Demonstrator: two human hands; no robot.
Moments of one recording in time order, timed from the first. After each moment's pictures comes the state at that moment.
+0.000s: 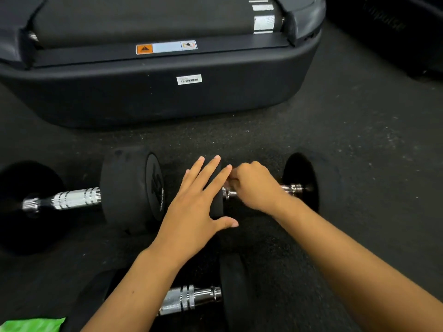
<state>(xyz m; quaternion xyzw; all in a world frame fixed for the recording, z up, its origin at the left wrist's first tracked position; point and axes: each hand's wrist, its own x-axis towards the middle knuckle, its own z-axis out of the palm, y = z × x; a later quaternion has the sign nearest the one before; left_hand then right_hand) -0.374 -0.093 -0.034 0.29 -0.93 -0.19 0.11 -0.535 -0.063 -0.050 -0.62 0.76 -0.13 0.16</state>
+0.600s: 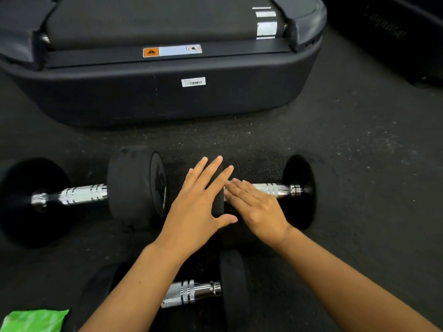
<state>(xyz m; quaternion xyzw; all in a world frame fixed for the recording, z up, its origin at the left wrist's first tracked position) -0.374 -0.092 -0.037 0.29 -0.93 -0.17 0.12 -0.533 -0.016 -0.105 -0.76 0.60 -0.24 -0.12</state>
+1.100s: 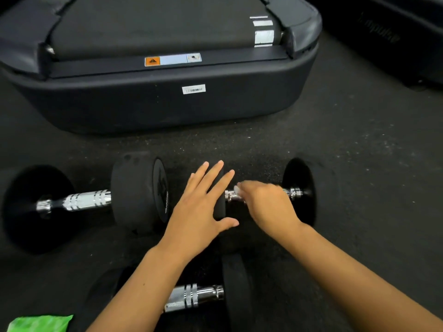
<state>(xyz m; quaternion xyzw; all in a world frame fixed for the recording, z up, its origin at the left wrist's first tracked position) -0.374 -0.091 -0.035 0.29 -0.93 -0.18 0.11 -0.531 -0.025 -0.068 -0.62 0.77 -0.18 -0.01</state>
